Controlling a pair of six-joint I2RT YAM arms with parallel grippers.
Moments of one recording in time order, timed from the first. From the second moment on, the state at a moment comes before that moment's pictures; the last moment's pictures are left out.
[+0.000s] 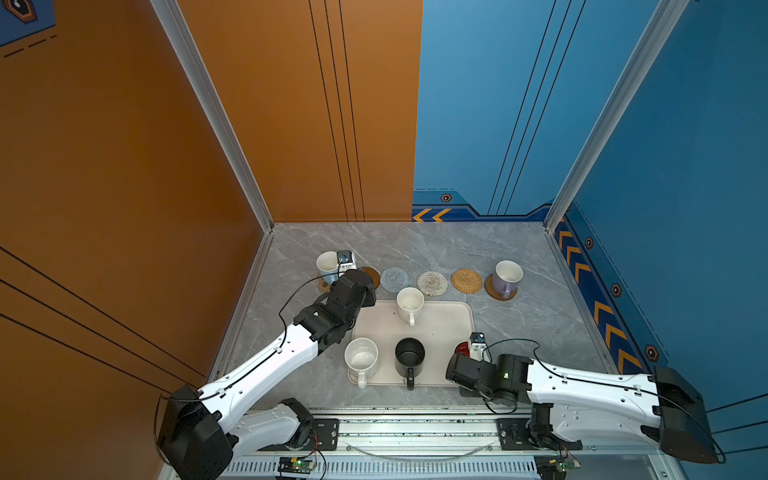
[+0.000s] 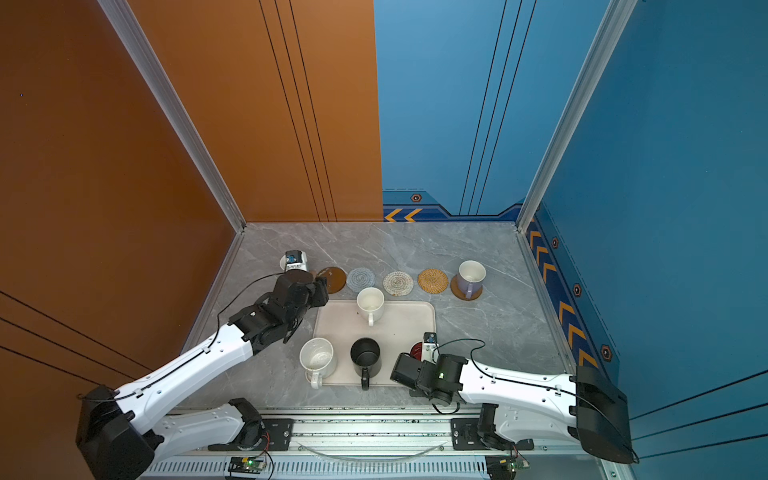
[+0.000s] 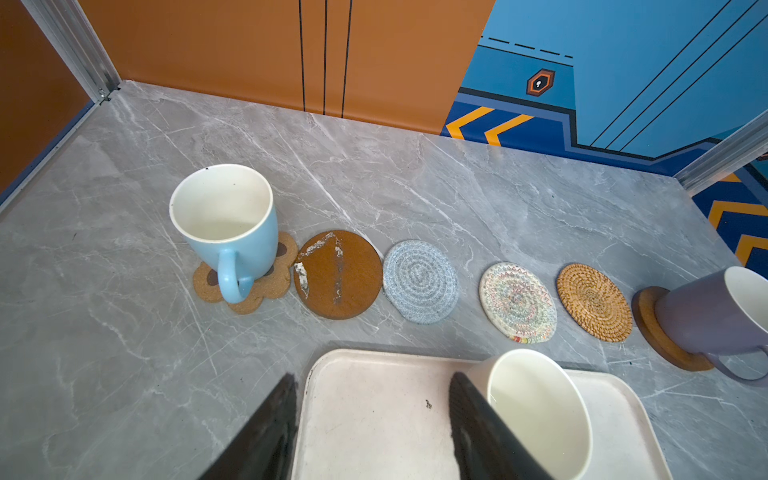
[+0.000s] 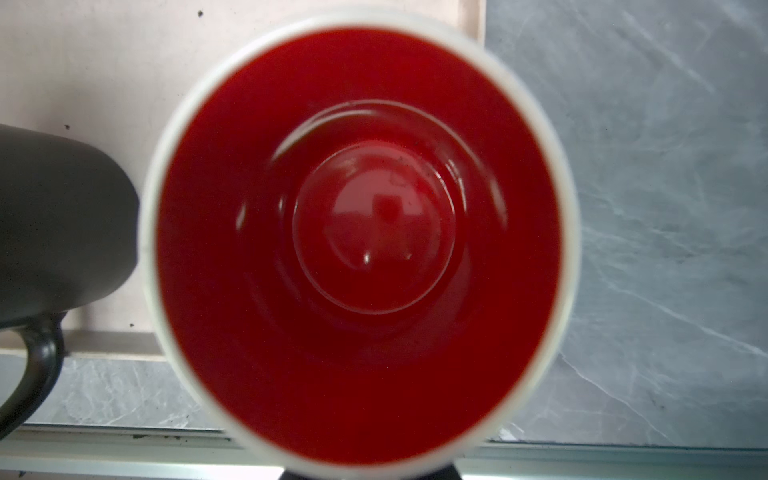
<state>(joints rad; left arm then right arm) -0.65 1.15 0.89 -0.33 -0.49 -0.54 1.20 1.13 0.64 -0.89 0.30 1.20</state>
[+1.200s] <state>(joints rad) -0.64 1.09 0.85 -0.32 -0.49 -0.54 1.15 1.16 0.74 -1.02 0.32 1.09</state>
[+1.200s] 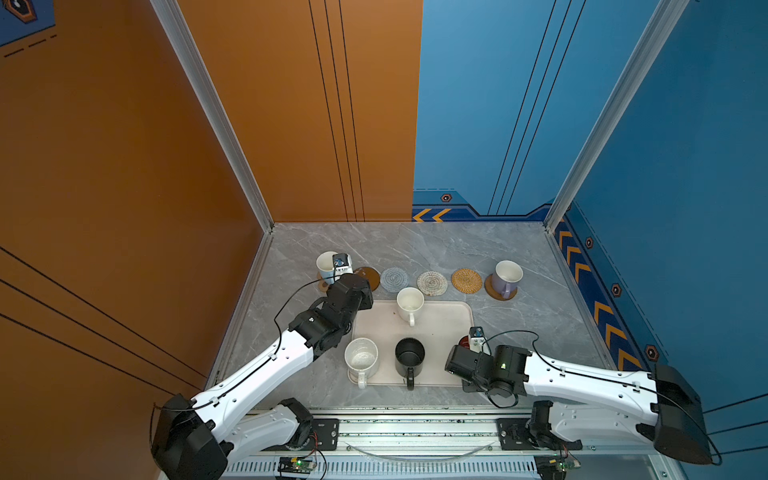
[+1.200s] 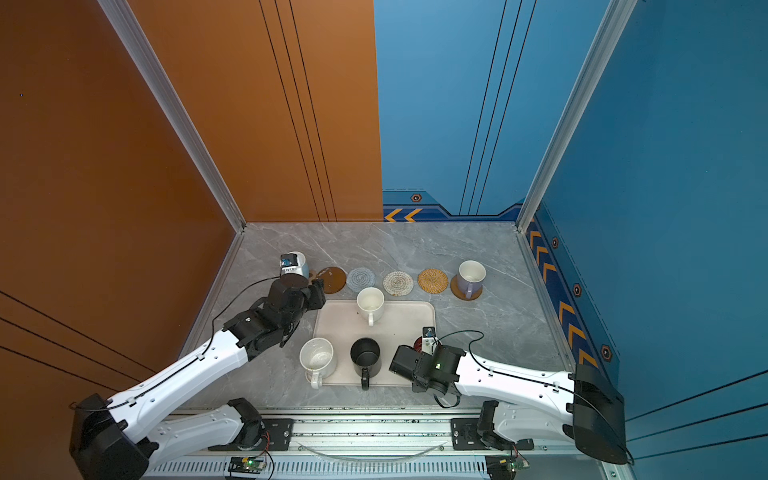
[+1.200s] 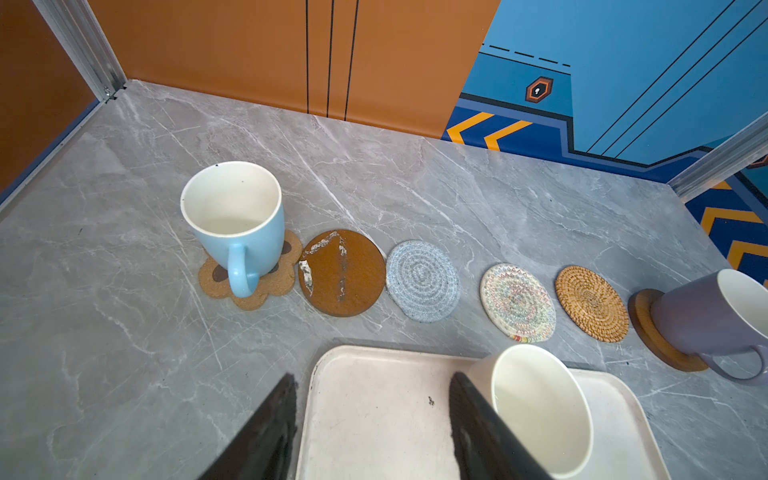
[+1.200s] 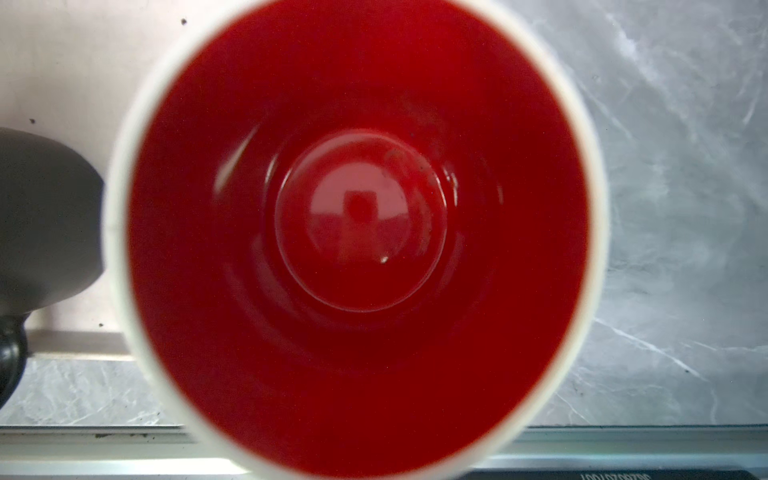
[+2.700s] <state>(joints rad) -0.63 1.05 0.82 -0.29 -0.47 -0.55 0.51 1.65 1.21 -0.76 0.30 0.44</state>
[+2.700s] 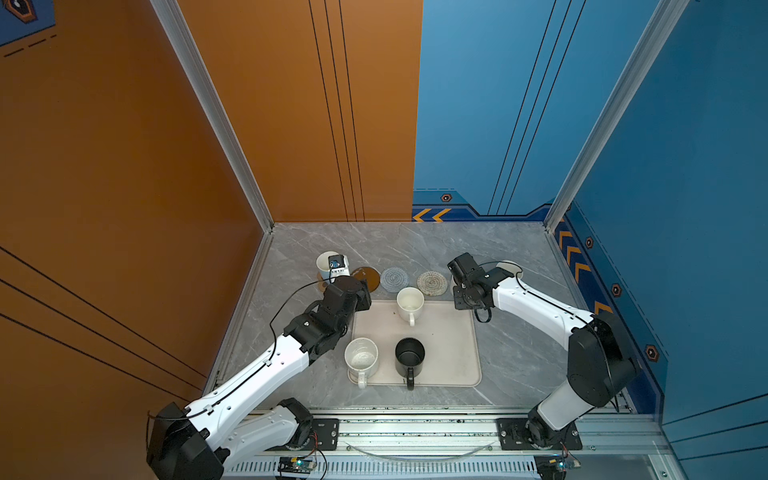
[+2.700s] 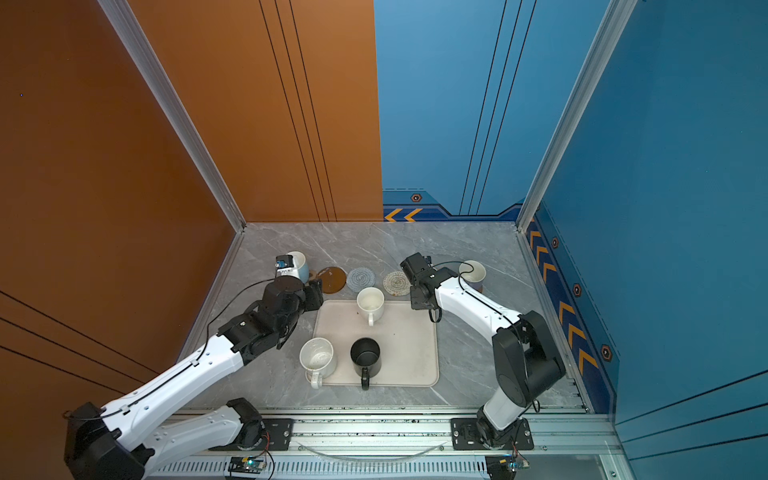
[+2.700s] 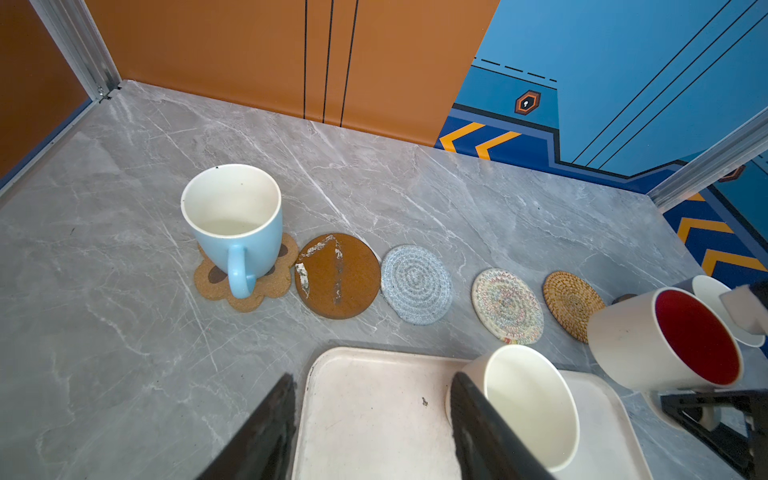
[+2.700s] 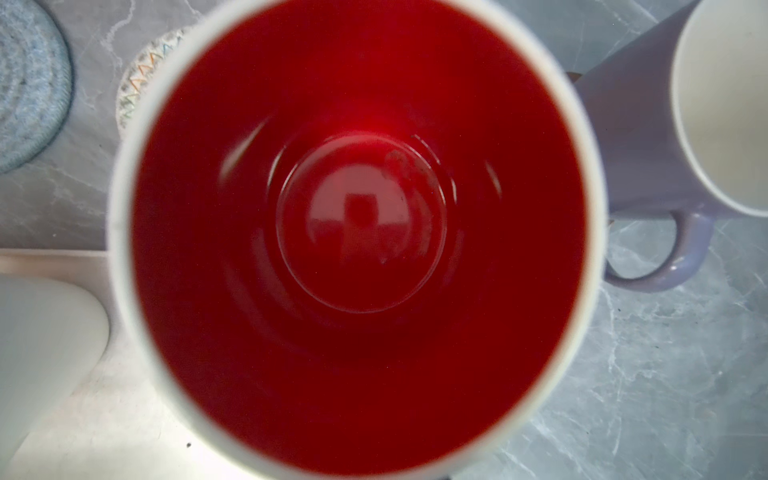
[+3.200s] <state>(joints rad) -0.63 1.05 0.82 -0.29 -0.47 -0.55 0.40 1.81 1.32 -0.69 0.22 0.38</state>
